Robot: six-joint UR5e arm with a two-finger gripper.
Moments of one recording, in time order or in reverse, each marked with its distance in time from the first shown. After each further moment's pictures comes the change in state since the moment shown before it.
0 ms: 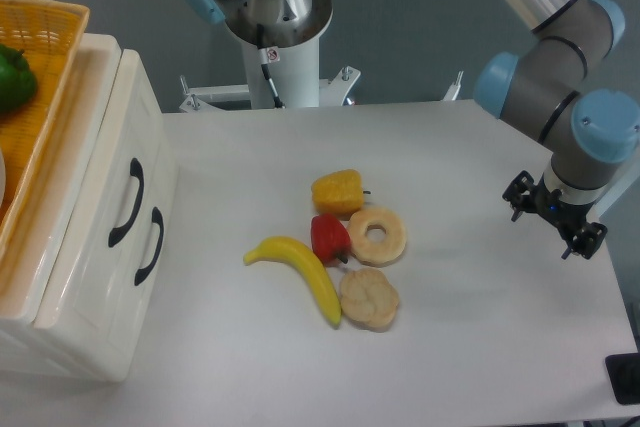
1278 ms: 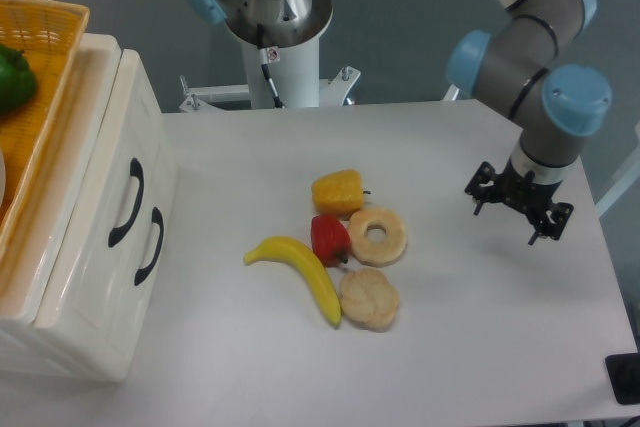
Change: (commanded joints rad) arm -0.067 0.156 -0.170 0.032 -0.101 -0.415
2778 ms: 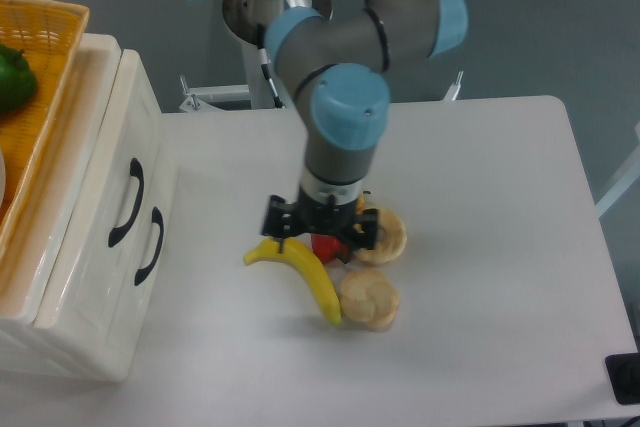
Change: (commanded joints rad) arm -0.449 0.120 0.015 -0.189 -0.175 -0.801
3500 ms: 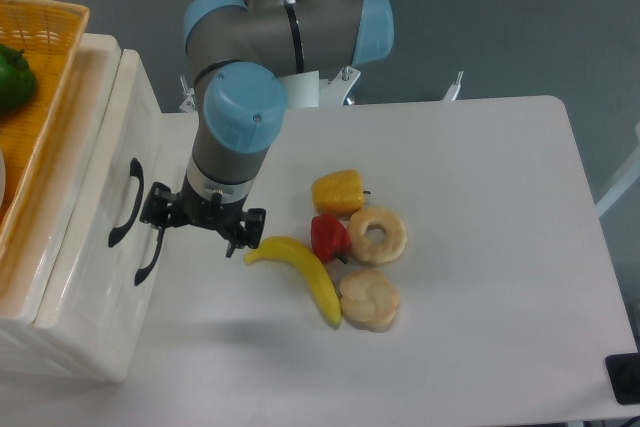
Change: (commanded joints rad) arm -0.062 0.037 0.028 -0.089 -0.123 -0.065
